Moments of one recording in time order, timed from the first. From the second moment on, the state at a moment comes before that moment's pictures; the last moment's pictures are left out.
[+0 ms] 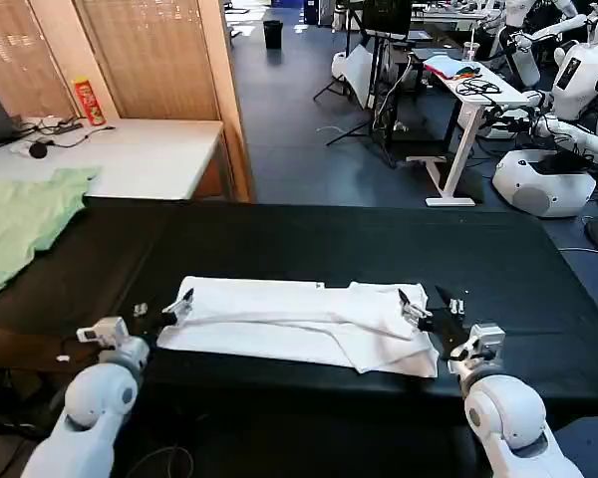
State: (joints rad) left arm 1.24 -1.13 -0.56 -1.79 -0.60 0.37 -0.08; right arm -1.31 1.16 0.54 2.03 0.46 -0.43 0.06
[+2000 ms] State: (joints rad) left arm 1.28 -1.09 -0.44 -1.99 -0.43 0.37 -0.08; right arm -1.39 1.22 0.58 2.09 0.40 -0.43 0.06
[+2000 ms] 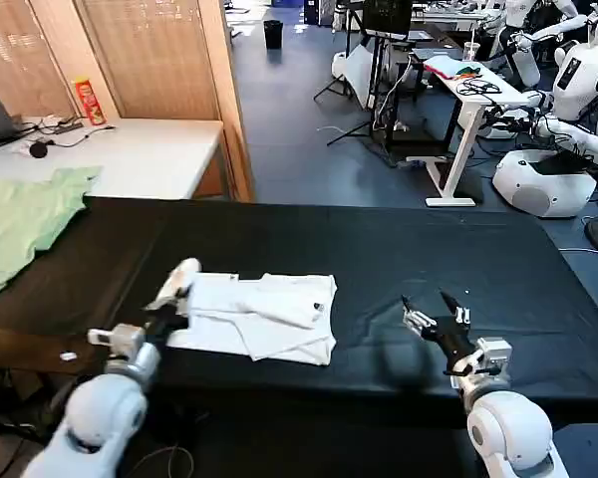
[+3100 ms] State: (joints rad) left arm 1.21 -1.43 -0.10 -1.94 -0.42 0.37 -0.11; right arm -1.36 1.23 0.53 2.06 0.37 -0.41 0.04
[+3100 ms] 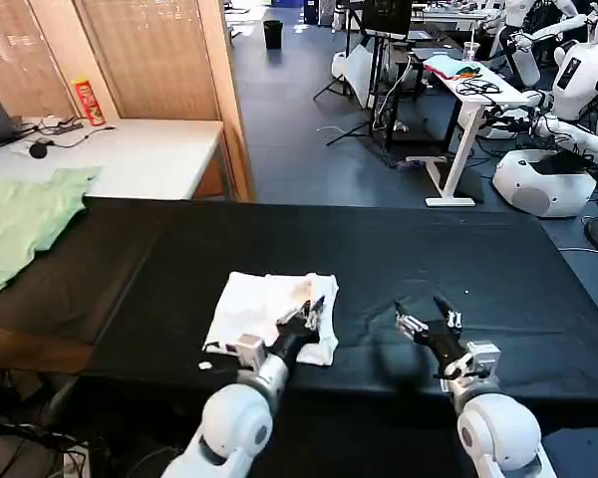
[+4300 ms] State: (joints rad) left arm 1.27 -1.22 -0.49 -1.85 -0.65 0.28 0.01; right arm -1.22 1.27 0.35 2.00 0.42 -0.40 0.06
